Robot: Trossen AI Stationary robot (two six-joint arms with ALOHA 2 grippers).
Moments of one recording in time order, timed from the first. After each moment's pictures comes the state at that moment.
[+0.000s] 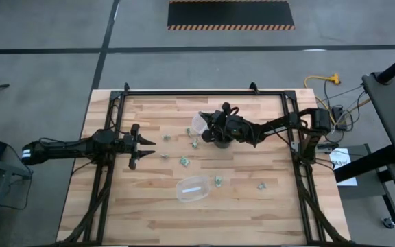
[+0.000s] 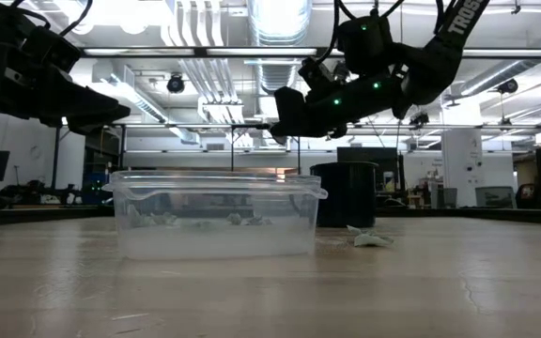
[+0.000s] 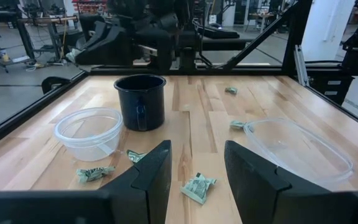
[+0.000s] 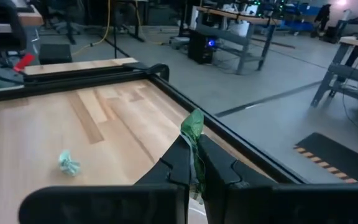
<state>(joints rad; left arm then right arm) 0.11 0.22 0.01 0.05 0.10 0.01 -0.17 1.80 0.80 0.83 0.44 0.00</state>
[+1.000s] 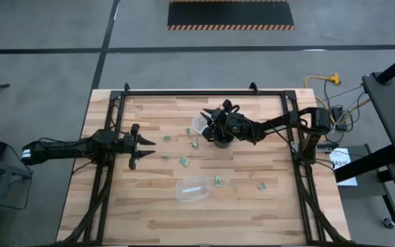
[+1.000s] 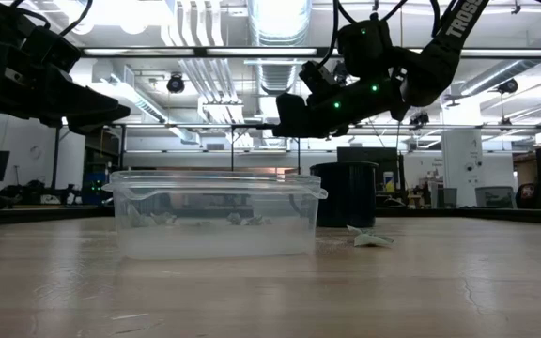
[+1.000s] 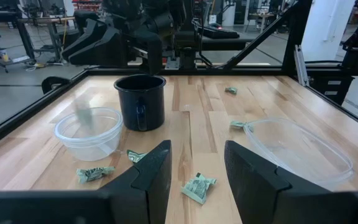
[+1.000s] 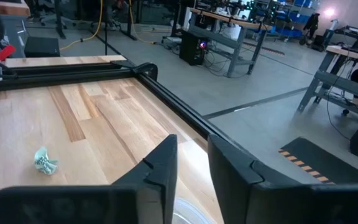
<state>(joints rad) 0.11 0.22 0.01 0.05 0.10 0.01 -0.20 1.80 0.80 0.84 0.44 -0.06</state>
